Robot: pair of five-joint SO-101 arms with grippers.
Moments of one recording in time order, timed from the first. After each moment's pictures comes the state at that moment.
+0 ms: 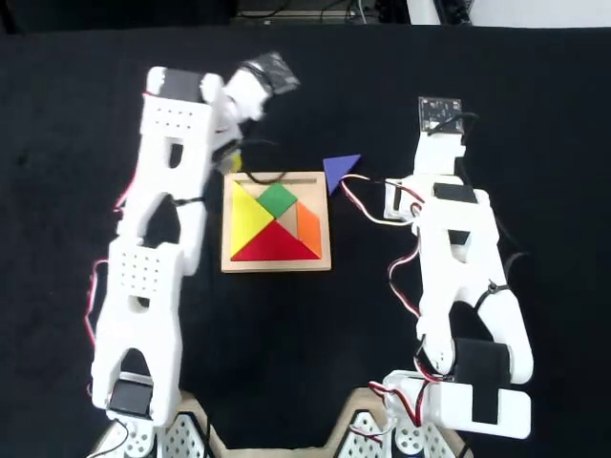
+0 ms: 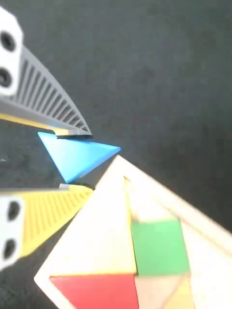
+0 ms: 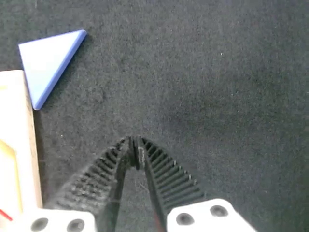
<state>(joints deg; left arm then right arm) 5.0 52.2 -68.2 100.3 -49.3 7.1 -7.4 36.4 41.5 2.9</state>
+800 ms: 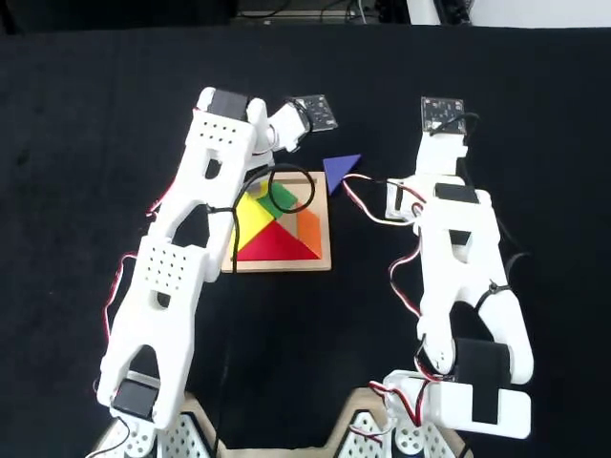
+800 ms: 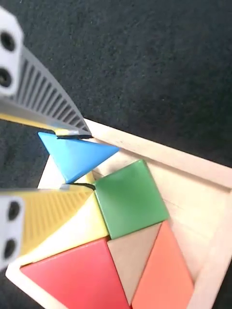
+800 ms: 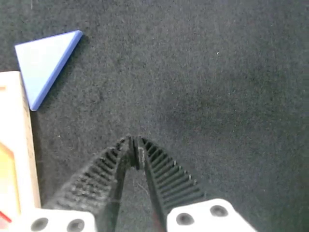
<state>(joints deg) 11.2 60.0 -68.2 97.0 -54.5 7.3 -7.4 36.4 41.5 2.9</state>
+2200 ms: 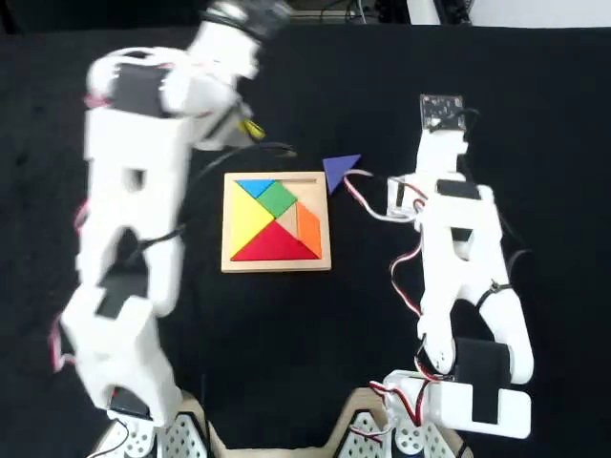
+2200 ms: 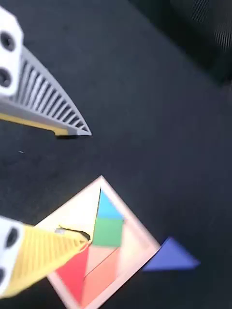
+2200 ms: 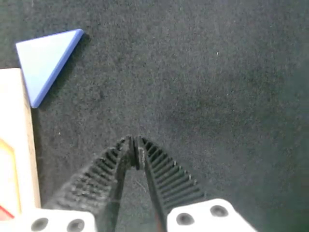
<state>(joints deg) 5.9 18.4 -58.7 100.8 -30.5 7.3 -7.4 31.4 47.5 7.3</state>
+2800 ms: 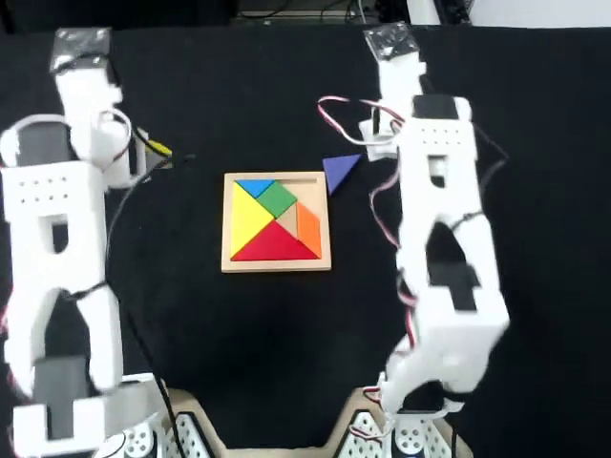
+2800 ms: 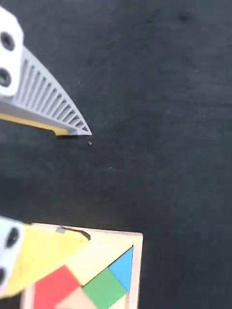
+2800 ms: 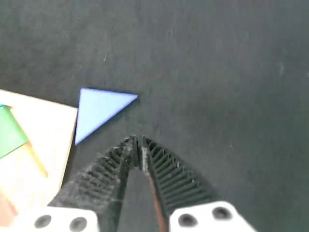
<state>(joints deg) -13.0 -11.3 2.8 77.5 -3.5 0.4 24.7 -18.0 66.2 18.9</state>
